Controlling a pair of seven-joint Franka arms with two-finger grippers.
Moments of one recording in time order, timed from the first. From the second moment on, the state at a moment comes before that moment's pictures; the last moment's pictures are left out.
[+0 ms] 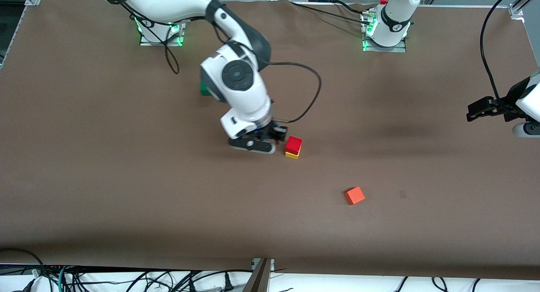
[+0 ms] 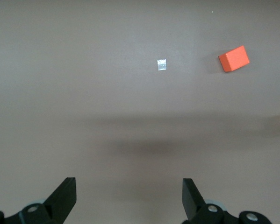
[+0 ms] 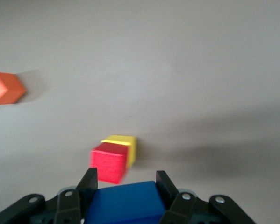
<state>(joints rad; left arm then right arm) 0.13 0.16 -0.09 -1.49 0.05 1.59 0.02 0.60 0.79 0.22 -1.12 -0.10 2.12 1.02</state>
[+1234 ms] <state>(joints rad) 0.13 0.17 -0.09 -1.49 0.05 1.59 0.02 0.75 0.94 0.06 -1.10 -0.11 2.37 1.06</state>
